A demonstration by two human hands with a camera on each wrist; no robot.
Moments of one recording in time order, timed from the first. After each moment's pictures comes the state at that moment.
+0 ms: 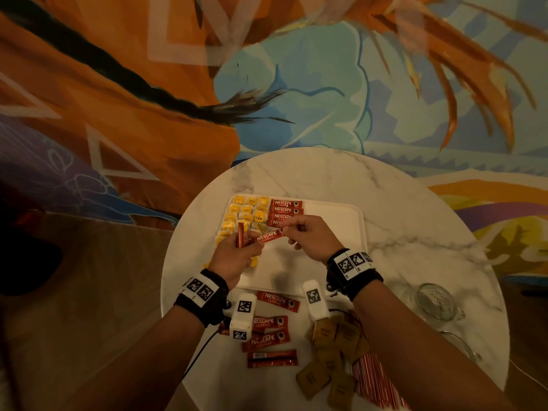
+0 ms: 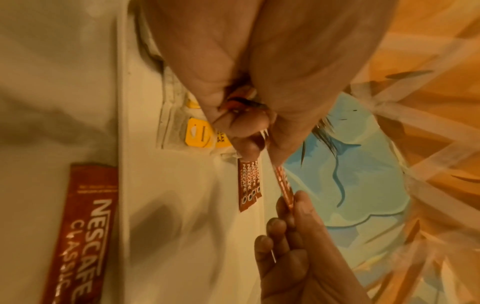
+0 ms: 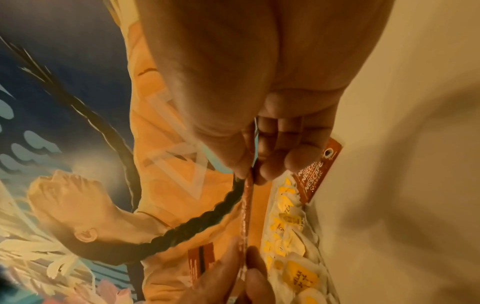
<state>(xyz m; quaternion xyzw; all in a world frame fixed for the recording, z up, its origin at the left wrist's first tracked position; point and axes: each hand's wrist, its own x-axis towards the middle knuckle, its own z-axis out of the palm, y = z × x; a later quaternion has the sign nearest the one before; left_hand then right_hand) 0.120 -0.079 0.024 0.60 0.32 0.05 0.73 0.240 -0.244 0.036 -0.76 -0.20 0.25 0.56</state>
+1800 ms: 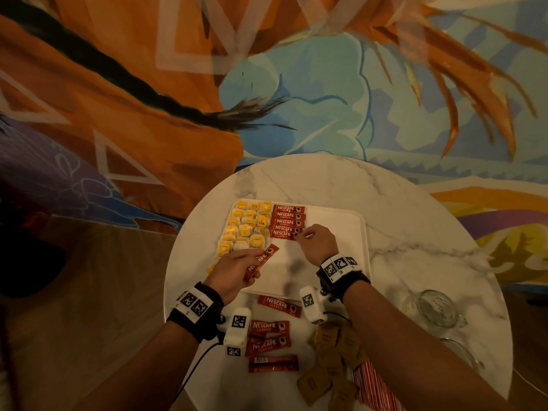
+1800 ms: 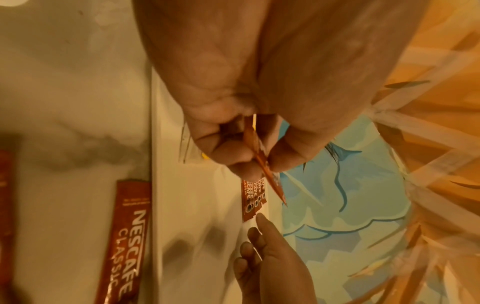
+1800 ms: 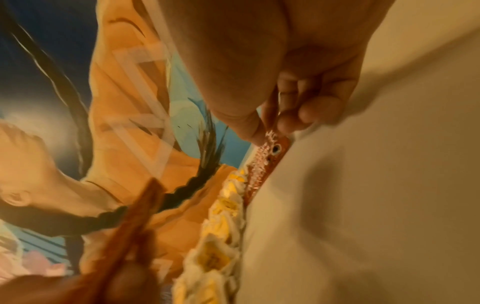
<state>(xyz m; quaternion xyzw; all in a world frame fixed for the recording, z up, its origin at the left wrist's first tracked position) 0.101 -0.076 0.020 0.55 0.33 -0.03 0.77 0.259 -0.240 -0.009 -0.90 -0.08 0.16 0.39</state>
